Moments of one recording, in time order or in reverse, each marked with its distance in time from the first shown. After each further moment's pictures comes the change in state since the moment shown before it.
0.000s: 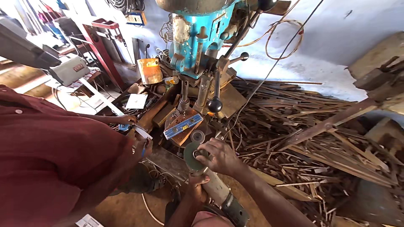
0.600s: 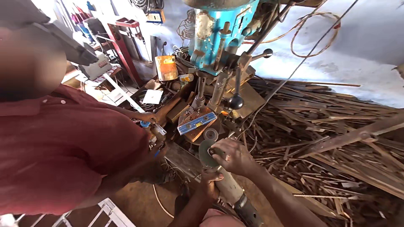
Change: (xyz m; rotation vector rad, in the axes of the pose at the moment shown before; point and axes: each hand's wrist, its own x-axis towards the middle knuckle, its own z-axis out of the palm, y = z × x) left_hand -0.003 0.001 -0.001 0.026 0.006 -0.016; right_hand -0.003 -0.001 0.007 0.019 -0.015 -0.006
